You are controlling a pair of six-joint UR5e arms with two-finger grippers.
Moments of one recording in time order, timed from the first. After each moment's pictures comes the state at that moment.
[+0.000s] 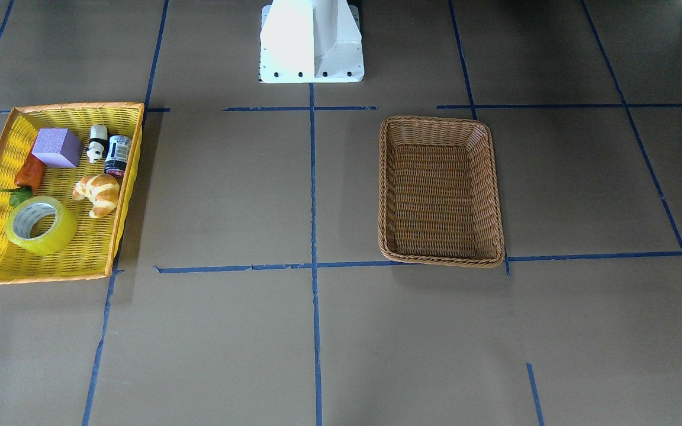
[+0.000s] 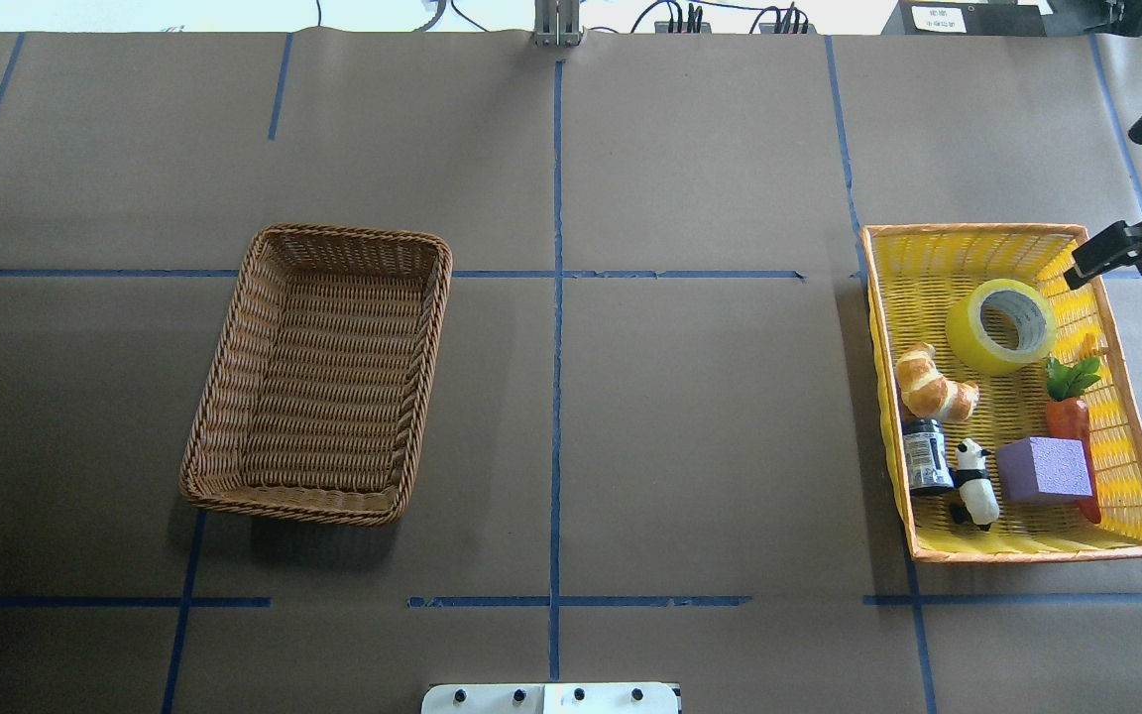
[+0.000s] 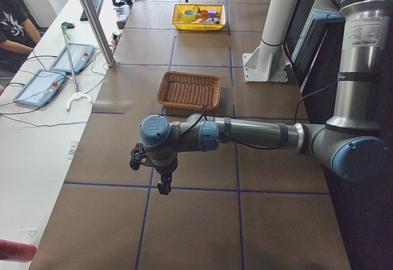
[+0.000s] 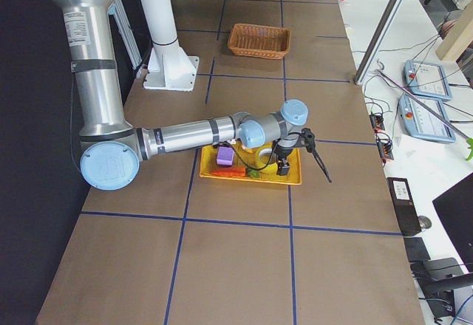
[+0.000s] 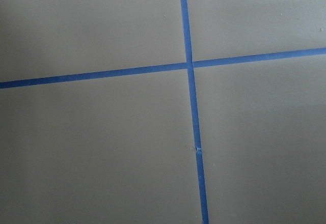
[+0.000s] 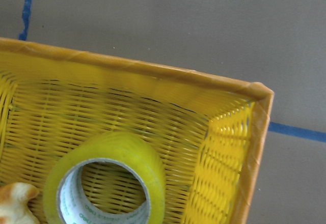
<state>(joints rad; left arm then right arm) -1.61 -1.58 -1.65 -1.42 -2.35 0.18 1.18 -1.44 1.62 -1.42 2.32 0.30</state>
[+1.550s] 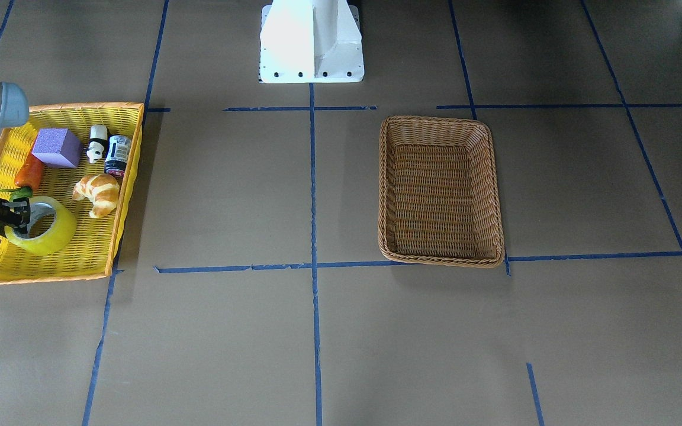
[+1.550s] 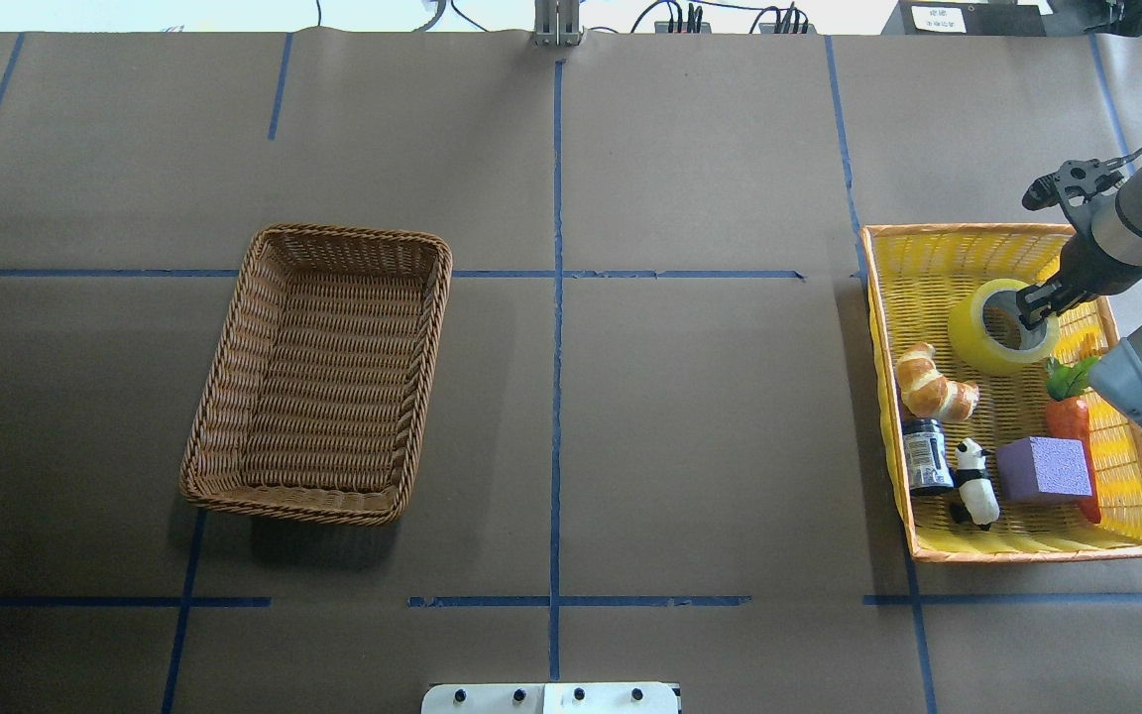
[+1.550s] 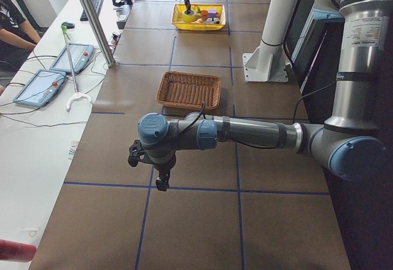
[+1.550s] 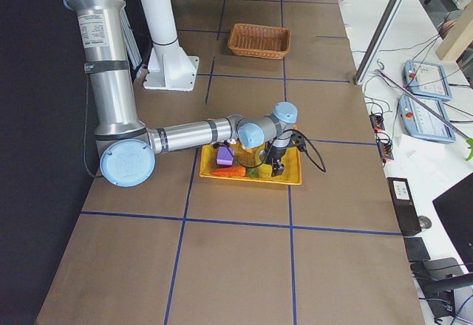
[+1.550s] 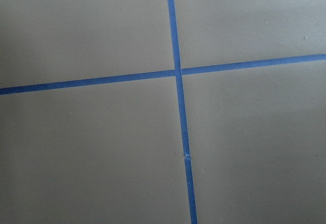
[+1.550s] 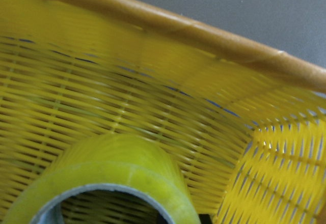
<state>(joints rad) -1.61 -1.59 -1.65 -1.42 -2.38 0.17 1.03 -1.43 1.56 -1.36 2.16 0.31</state>
